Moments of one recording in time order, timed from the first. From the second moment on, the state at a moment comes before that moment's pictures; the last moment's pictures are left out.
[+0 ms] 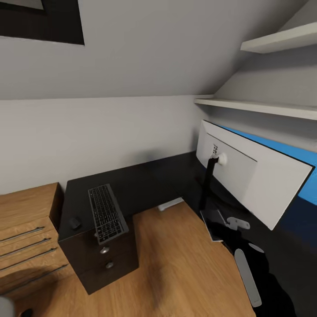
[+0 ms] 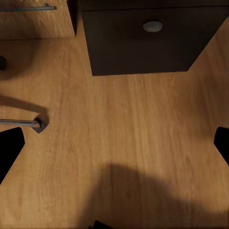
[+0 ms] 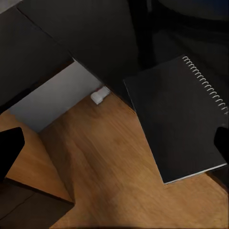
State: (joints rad) left arm 0.20 -0.01 0.05 -0.97 0.27 -0.14 0.18; right arm -0.30 0.01 -0.10 -1.46 -0.31 0.55 -0.10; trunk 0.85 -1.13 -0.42
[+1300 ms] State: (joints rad) left arm 0.20 -0.01 0.05 -0.97 0.27 -0.14 0.19; right arm -0.30 0.01 -0.10 -1.45 -0.31 0.55 -0.09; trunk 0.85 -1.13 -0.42
